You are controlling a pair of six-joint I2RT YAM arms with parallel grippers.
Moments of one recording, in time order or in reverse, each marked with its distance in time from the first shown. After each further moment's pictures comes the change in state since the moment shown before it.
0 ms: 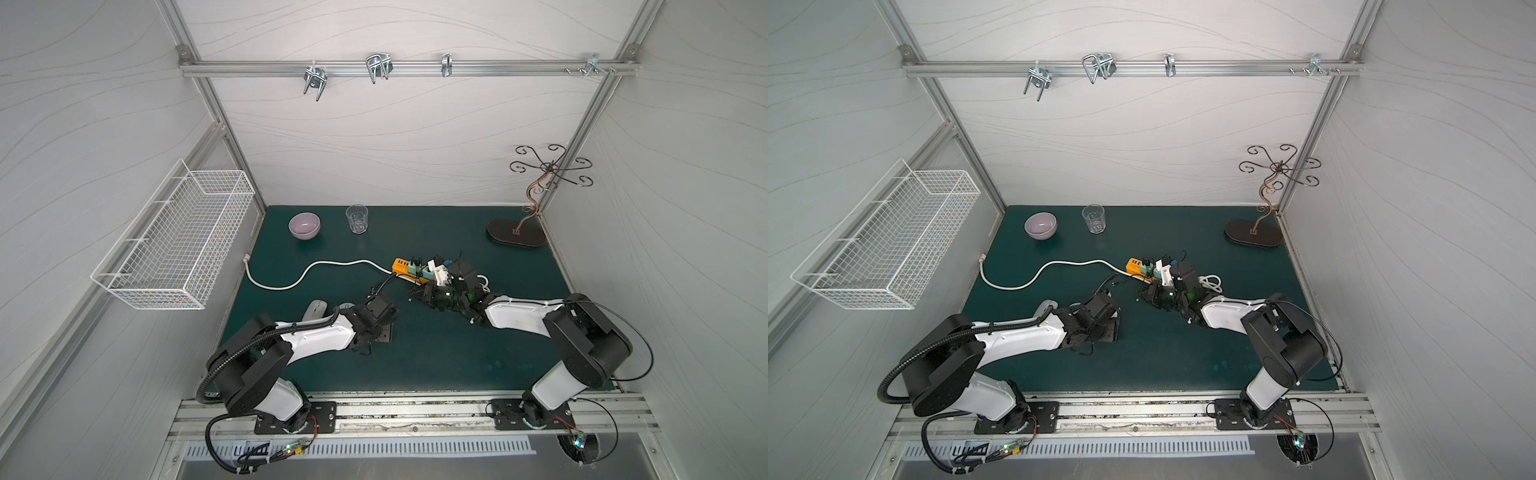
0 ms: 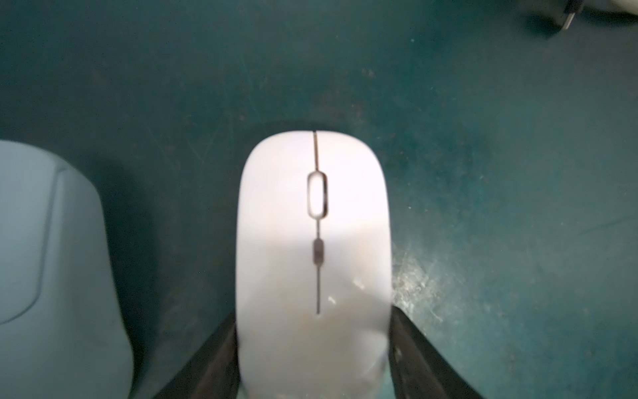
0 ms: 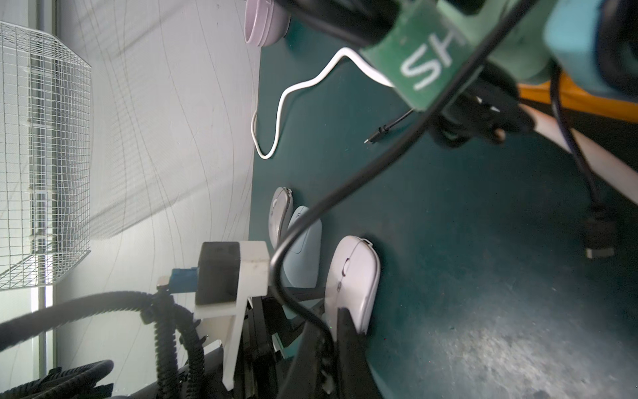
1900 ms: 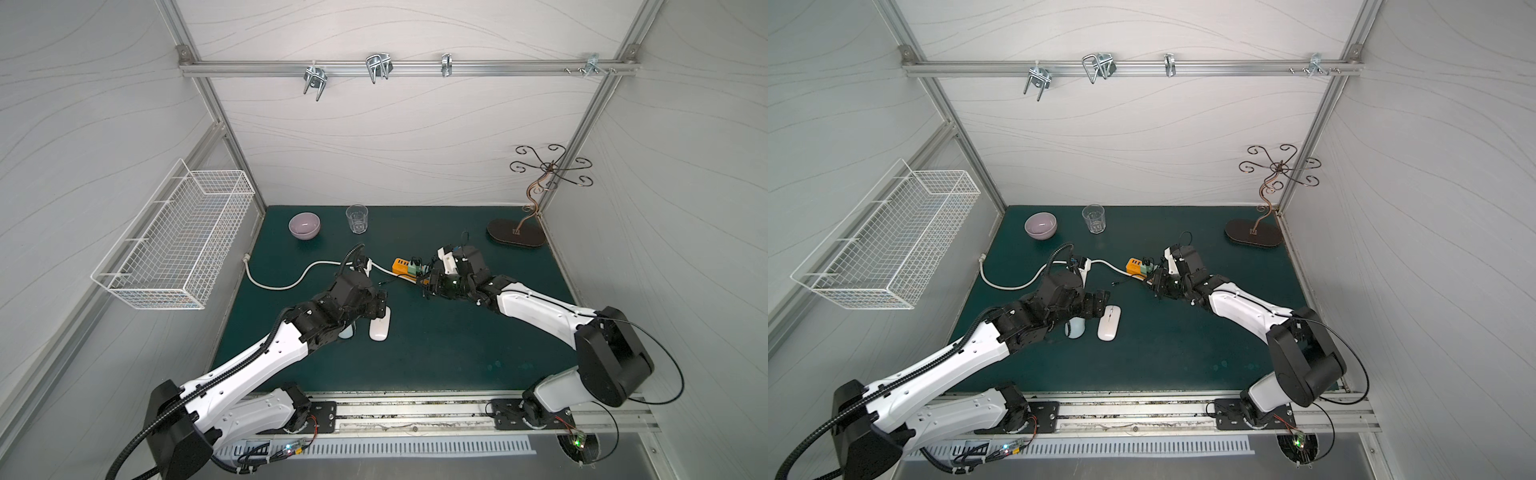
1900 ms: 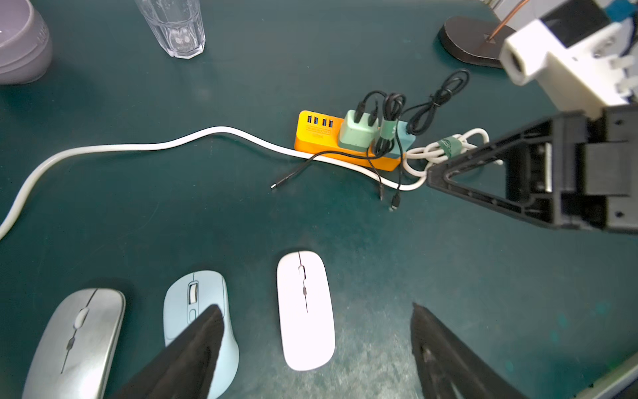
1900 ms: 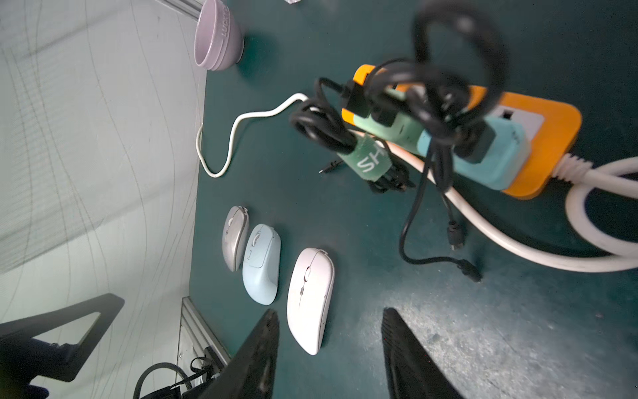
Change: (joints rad) left arm 0.092 -0.410 0.175 -0.198 -0.054 0.245; right arm -0.060 -0.127 0.188 -0.497 0.156 -0.193
